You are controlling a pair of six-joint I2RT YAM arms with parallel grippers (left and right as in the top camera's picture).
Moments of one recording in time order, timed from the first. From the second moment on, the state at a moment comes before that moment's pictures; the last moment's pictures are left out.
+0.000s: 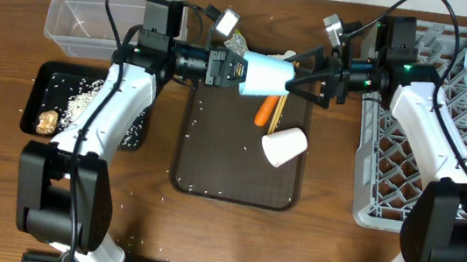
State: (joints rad) left arm -0.18 1.78 1.35 -0.28 1.33 -0.25; right arm 0.12 1.86 1.48 -0.56 -1.52 -0.31
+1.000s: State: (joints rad) left arm -0.18 1.78 1.35 -0.28 1.33 -0.23; right arm 0.17 1.86 1.48 -0.45 -1.52 -0.28
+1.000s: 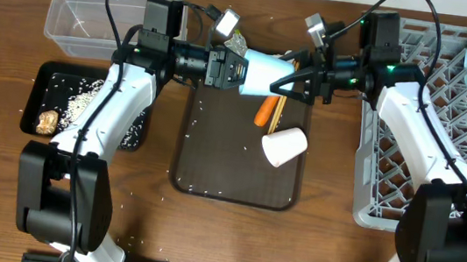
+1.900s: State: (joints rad) left arm -0.18 1.78 1.35 -0.51 0.84 -0.22; right arm -0.12 1.86 1.58 -0.73 -0.74 0.12
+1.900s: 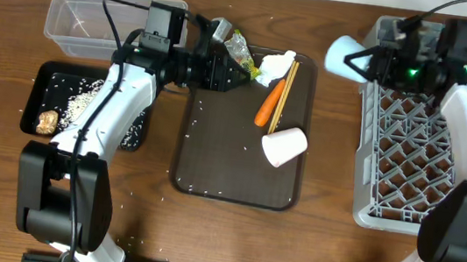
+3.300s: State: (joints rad) left arm -0.18 1.78 1.34 -0.65 0.49 -0.22; right arm -0.15 2.07 1.89 -1.01 -0.04 0.13
